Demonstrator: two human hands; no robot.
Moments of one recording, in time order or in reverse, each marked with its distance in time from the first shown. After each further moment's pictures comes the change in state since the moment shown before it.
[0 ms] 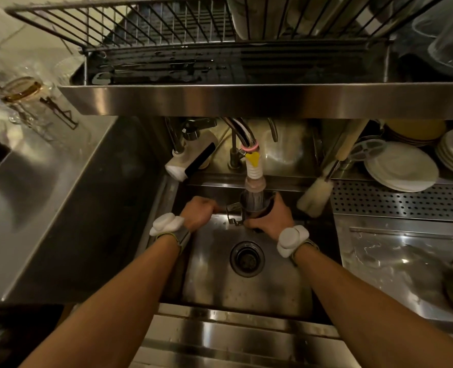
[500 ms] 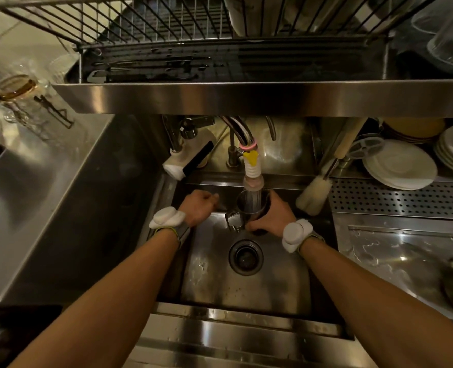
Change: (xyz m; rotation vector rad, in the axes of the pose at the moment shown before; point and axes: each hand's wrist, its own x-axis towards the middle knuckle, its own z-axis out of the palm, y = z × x) left_hand 0.008 0.004 -0.003 0.166 0.047 0.094; right_hand 0.007 -0.001 -0.010 -0.106 -0.111 -0.055
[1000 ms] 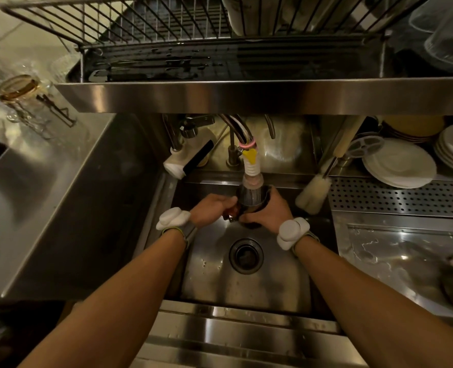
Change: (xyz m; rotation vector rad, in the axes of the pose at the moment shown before) left_hand -0.018 0.024 0.016 -0.313 -0.249 0.055; right_hand -0.002 -0.008 0.004 0.091 0.058 0.012
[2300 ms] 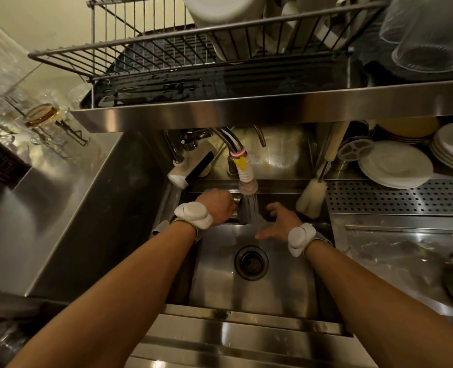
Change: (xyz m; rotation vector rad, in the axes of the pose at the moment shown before) left_hand -0.013 0.045 -0.001 1.065 0.131 0.194; right_hand 0.001 0.031 -0.022 -0.277 -0.163 0.138
